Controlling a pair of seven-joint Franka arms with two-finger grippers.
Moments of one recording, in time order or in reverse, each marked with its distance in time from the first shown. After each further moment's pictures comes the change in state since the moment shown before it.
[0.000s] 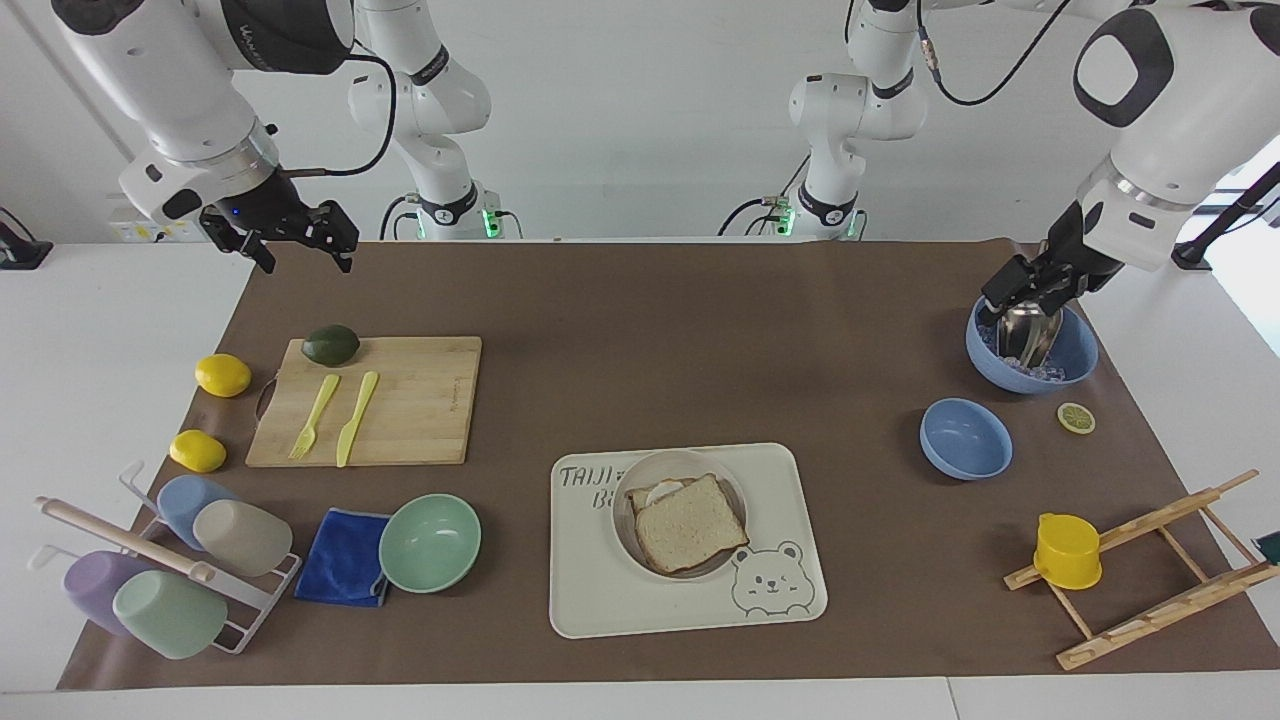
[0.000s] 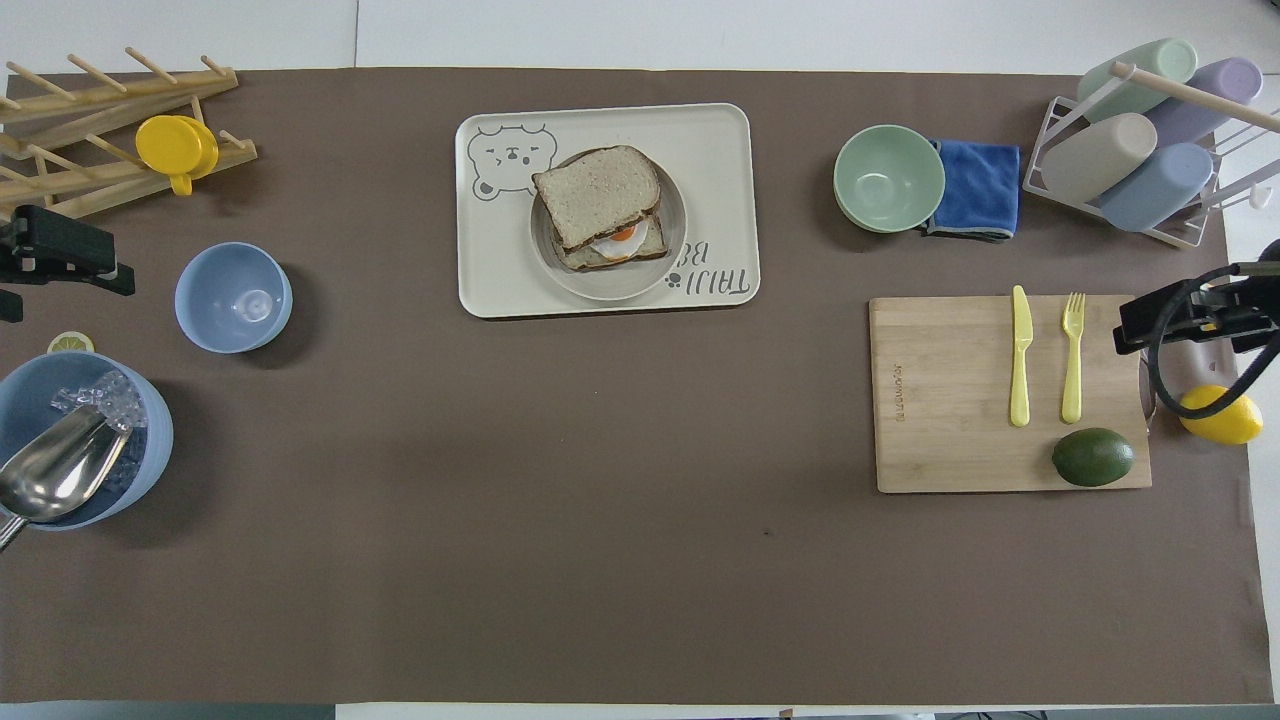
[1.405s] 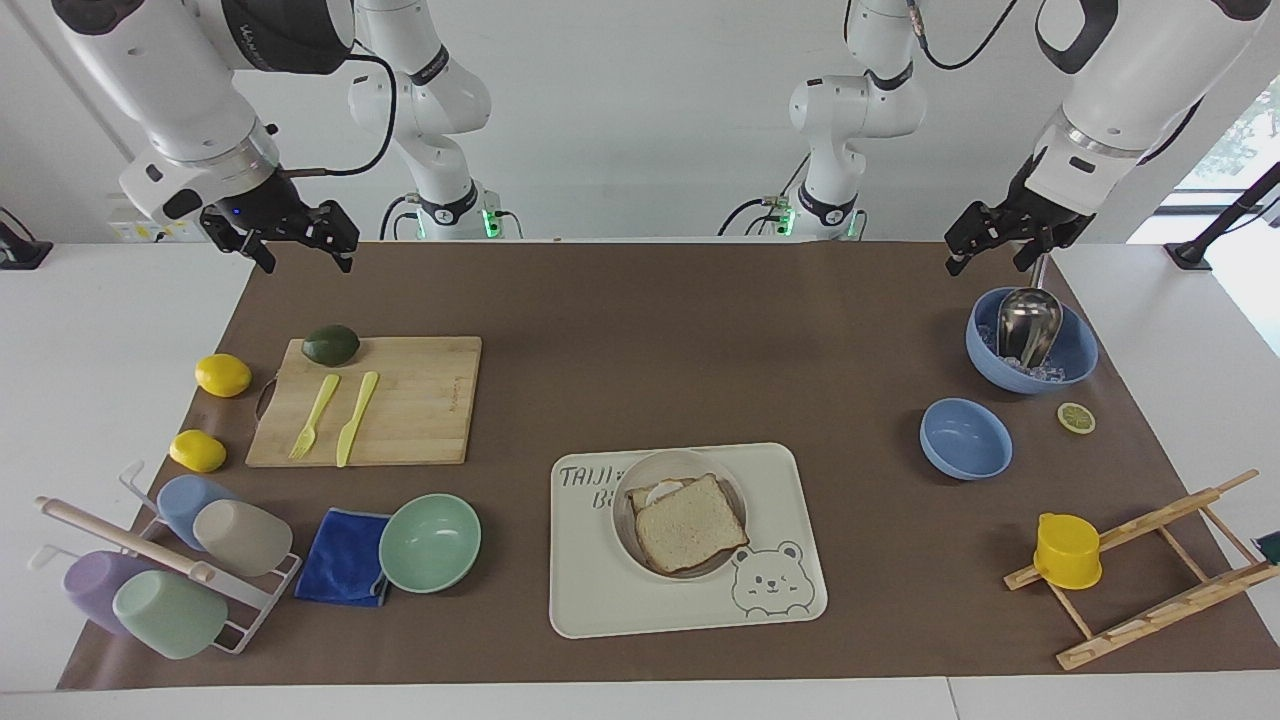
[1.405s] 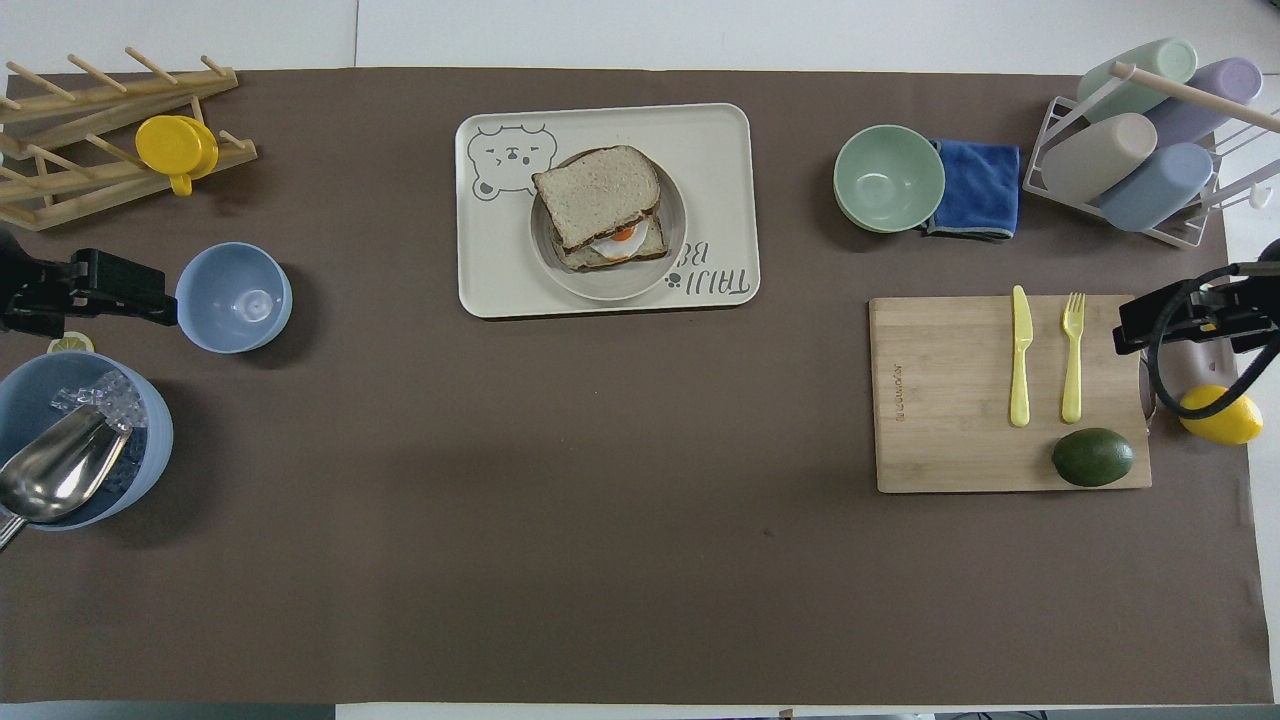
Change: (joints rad) left arm 0.026 -0.071 -0.086 -0.124 0.029 0.092 0.038; right arm 0.000 0.000 0.000 0.000 0.000 0.000 0.000
